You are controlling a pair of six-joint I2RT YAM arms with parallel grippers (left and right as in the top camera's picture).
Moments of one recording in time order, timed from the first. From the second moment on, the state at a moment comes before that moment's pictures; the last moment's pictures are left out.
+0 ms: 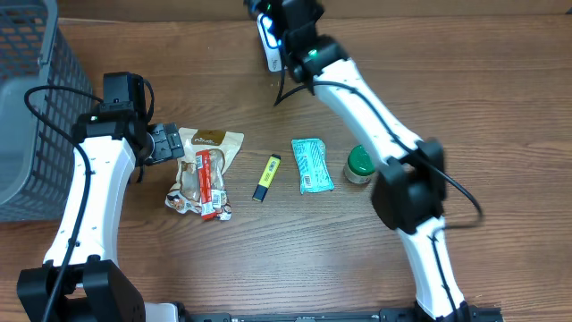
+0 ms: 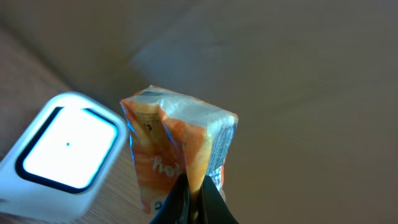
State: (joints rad) left arm 0.09 1.57 1.27 -0.97 -0.17 -0.24; right arm 0.52 2.33 2.29 -0.40 0.51 -0.65
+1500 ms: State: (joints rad) left arm 0.09 1.57 1.27 -0.97 -0.17 -0.24; right arm -0.07 1.82 1.61 -1.26 0.11 0.33
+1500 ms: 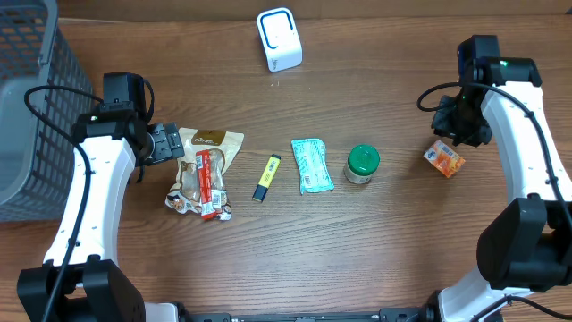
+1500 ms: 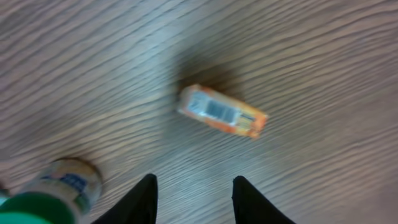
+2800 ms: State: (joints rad) left arm 0.09 1.57 1.27 -0.97 -0.17 -0.24; right arm 0.35 1.82 1.56 -1.20 0.03 0.45
